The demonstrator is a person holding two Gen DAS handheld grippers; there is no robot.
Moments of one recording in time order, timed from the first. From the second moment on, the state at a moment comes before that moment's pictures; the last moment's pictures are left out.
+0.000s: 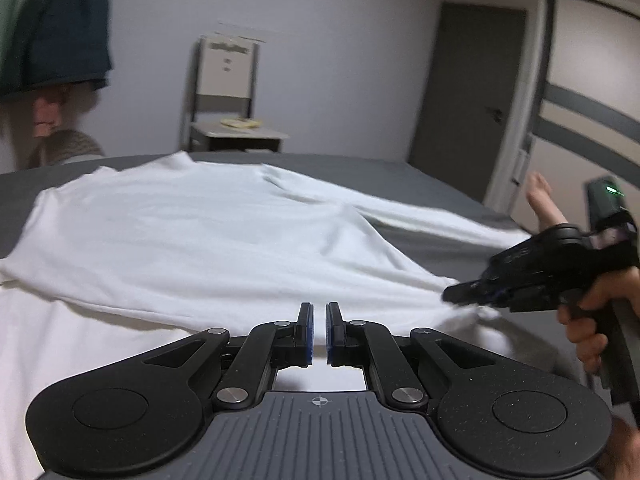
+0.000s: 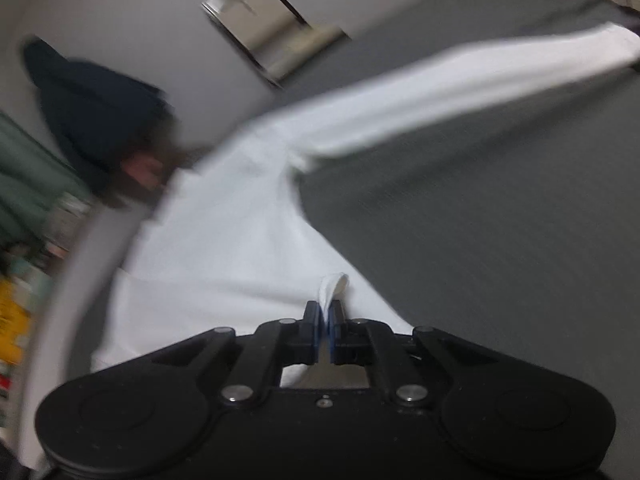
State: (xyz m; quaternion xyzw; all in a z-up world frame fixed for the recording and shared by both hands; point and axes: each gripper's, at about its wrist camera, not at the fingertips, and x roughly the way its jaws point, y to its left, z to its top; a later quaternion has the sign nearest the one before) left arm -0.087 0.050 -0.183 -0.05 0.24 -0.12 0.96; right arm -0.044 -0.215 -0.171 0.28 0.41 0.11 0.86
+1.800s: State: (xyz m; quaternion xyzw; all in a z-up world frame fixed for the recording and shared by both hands) left arm -0.112 0.078 -0.147 -0.01 0.34 -0.31 0.89; right arm -0.087 -0.235 -0.132 -0.04 0.46 0.13 0.88
